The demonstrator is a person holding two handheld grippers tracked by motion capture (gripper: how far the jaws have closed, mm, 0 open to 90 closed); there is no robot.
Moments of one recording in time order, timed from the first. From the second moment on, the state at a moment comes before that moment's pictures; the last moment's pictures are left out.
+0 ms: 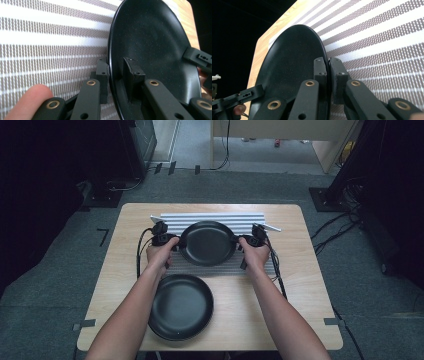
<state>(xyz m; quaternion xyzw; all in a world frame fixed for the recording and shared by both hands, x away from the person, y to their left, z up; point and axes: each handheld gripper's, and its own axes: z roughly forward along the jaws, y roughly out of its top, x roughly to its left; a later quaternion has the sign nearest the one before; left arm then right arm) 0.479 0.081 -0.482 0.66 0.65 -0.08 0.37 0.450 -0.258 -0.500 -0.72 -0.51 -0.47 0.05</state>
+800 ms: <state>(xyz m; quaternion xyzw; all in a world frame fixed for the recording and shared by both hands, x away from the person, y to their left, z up) 0.498 0.056 -0.495 0.68 0.65 -0.06 0.34 0.471 -0.268 -0.517 -0.73 -0.52 -0.45 0.02</state>
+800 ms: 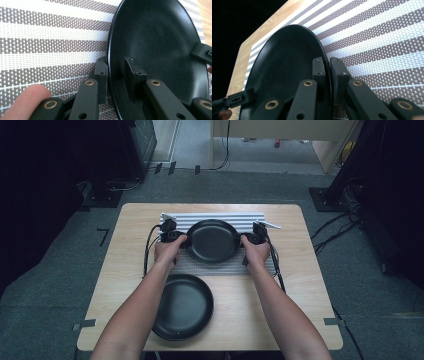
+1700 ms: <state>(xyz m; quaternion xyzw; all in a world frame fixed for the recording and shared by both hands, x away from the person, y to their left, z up) 0.477 0.058 -0.473 0.70 0.58 0.04 0.42 0.458 -0.279 -0.493 -0.65 -0.58 -0.49 -0.09</state>
